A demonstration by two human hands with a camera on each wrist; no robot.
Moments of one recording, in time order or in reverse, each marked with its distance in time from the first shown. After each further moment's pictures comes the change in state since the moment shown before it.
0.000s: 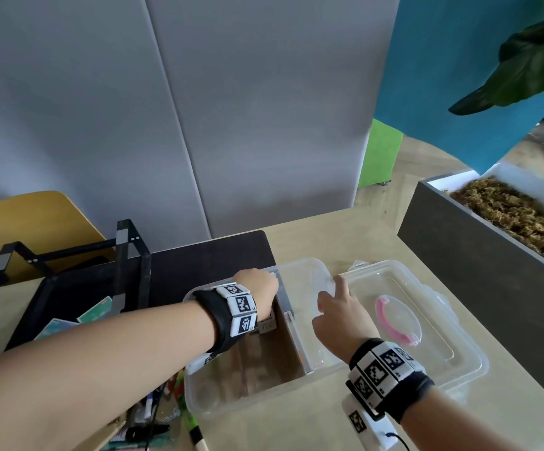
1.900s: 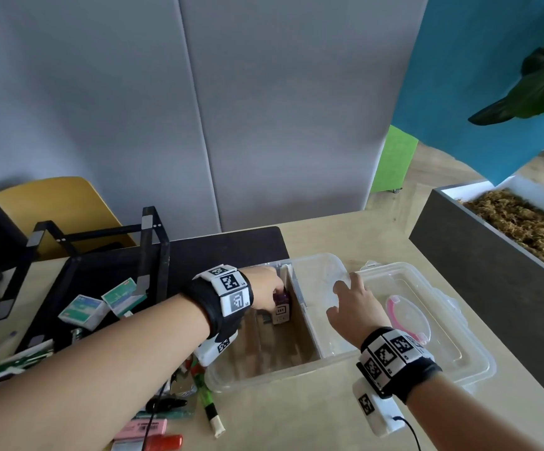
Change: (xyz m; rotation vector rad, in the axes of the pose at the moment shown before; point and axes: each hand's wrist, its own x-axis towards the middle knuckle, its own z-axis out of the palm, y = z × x) left_hand -0.011 -0.034 0.015 -0.181 -0.078 0.183; right_hand 0.005 -0.001 0.003 -0.064 -0.004 0.037
